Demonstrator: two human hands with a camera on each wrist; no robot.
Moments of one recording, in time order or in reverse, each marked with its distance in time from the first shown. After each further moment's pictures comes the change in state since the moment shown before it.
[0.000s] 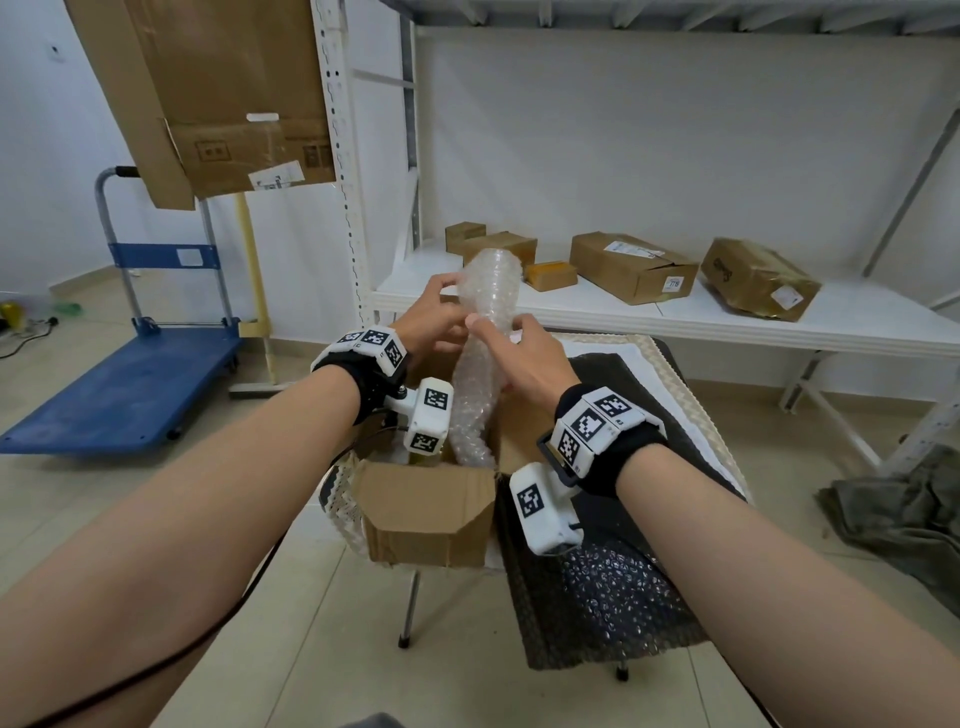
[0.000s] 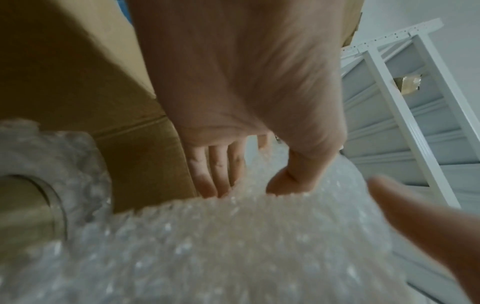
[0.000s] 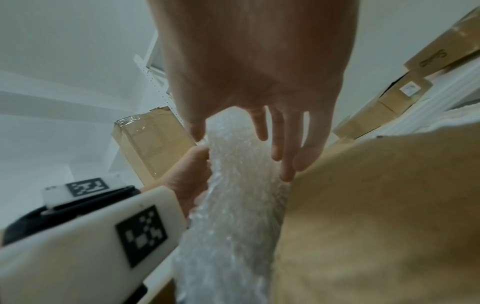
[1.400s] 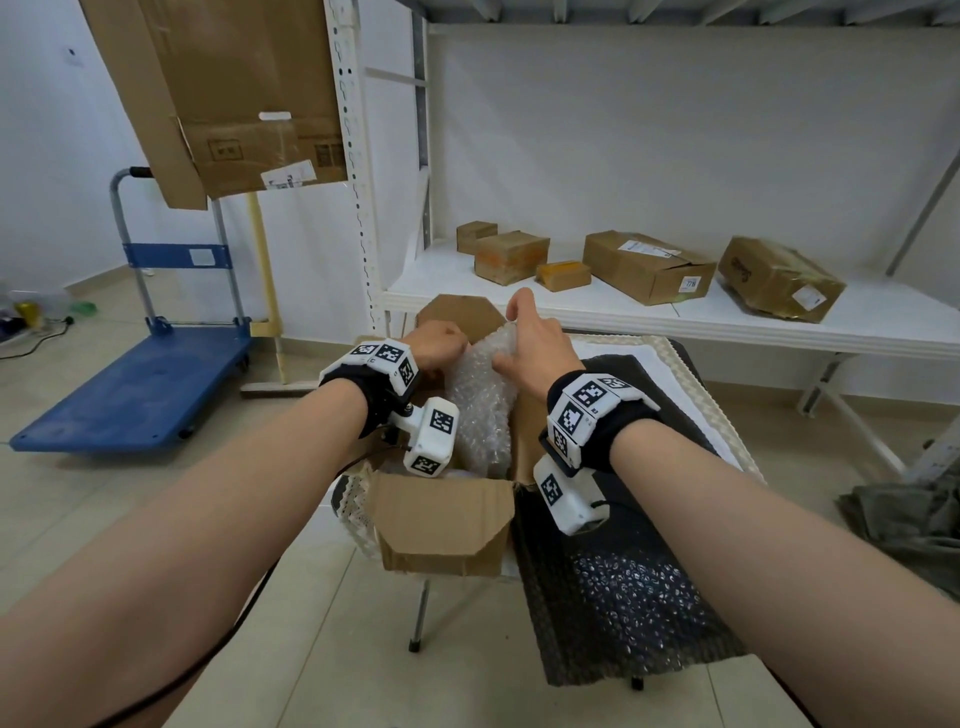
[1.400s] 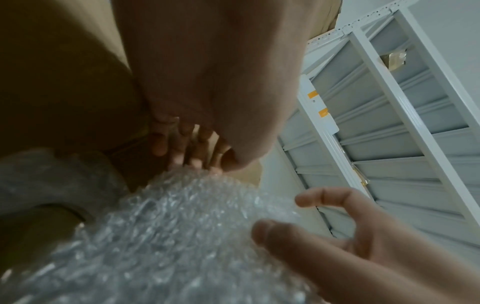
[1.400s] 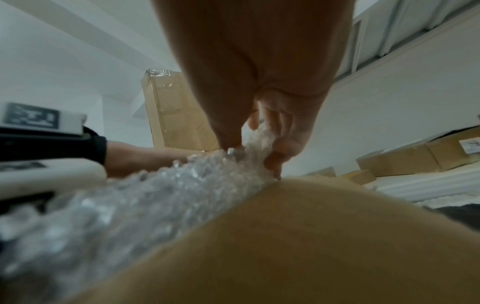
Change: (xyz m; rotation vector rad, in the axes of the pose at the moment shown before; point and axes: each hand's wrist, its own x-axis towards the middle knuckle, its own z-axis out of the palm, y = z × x) left_hand -0.006 -0.014 -0.012 0.572 -0.029 -0.239; right_hand 0.029 0.005 0.007 -0.483 0.032 -0.206
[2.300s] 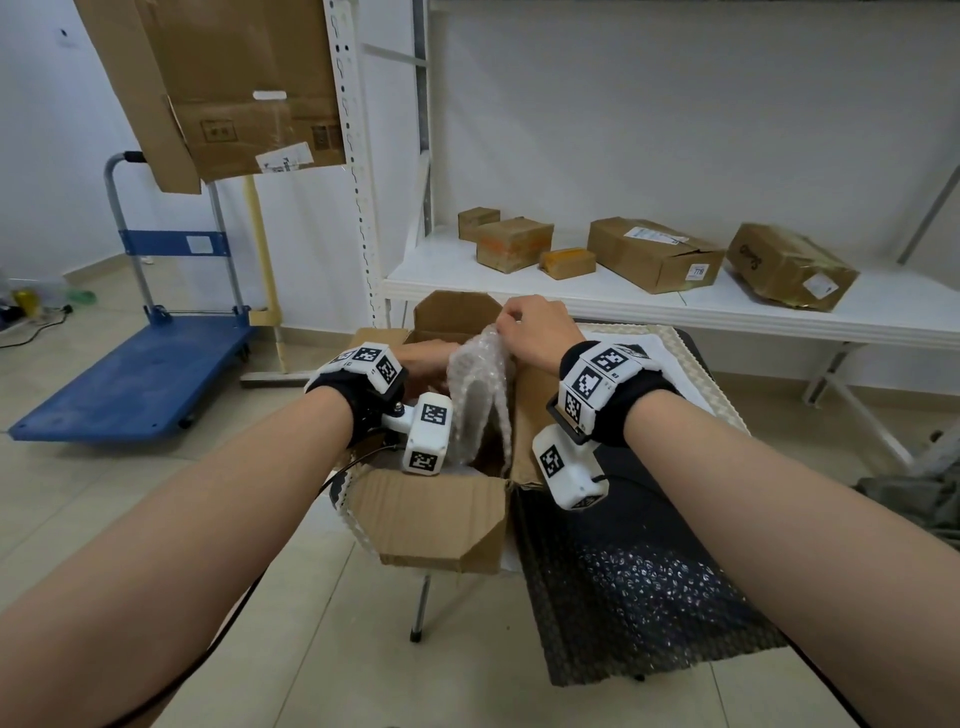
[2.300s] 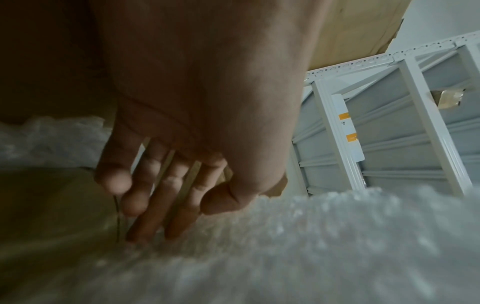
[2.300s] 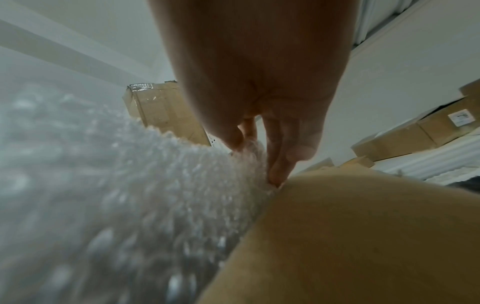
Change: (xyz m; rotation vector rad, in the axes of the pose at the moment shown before) left_hand -0.016 -0.014 0.008 -0.152 -0.243 -0.087; right_hand 0.025 0.004 0.004 0.082 -0.056 0.057
